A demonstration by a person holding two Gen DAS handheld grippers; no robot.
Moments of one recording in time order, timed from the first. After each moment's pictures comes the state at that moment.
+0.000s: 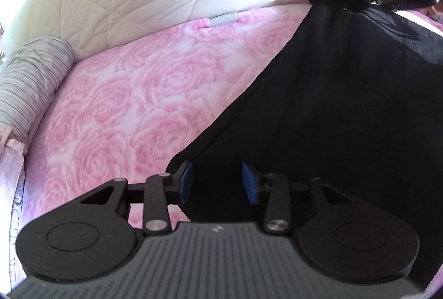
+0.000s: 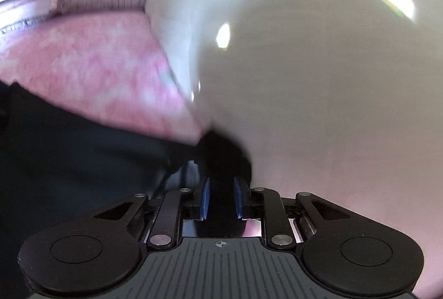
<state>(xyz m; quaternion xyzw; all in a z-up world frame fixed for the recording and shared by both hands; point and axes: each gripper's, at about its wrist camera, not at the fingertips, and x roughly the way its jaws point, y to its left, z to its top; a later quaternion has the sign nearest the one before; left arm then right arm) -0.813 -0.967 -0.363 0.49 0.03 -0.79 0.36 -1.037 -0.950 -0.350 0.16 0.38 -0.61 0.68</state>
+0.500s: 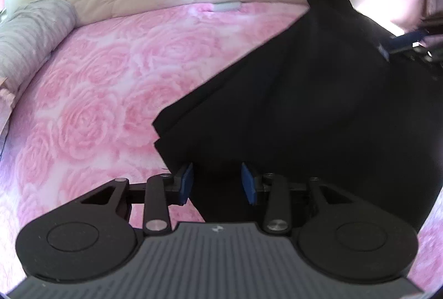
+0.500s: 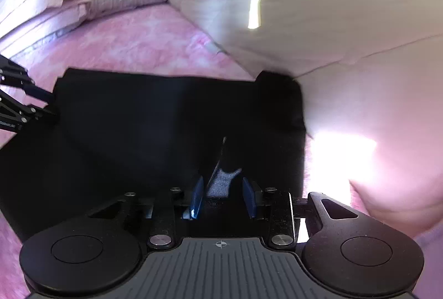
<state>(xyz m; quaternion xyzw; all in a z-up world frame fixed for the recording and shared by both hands) -0.780 -0.945 -0.353 0.47 0.11 -0.79 0.37 -1.021 -0.863 -0.336 0.25 0.33 -0.58 0.71</state>
